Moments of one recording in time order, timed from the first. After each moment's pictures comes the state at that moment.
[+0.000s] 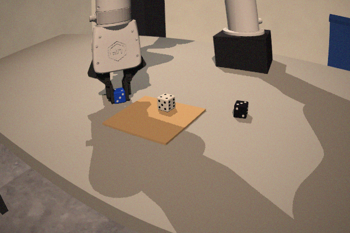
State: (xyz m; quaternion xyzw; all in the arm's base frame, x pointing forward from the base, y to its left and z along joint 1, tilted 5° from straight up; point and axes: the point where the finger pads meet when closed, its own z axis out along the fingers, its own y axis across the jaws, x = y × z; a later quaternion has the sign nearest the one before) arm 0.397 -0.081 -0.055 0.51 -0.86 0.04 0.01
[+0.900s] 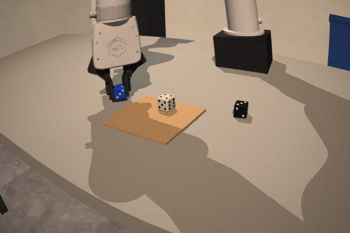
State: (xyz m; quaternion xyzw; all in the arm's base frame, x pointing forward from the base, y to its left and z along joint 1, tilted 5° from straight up) arm 0.396 -0.080 -0.046 0.51 -0.86 0.04 0.01
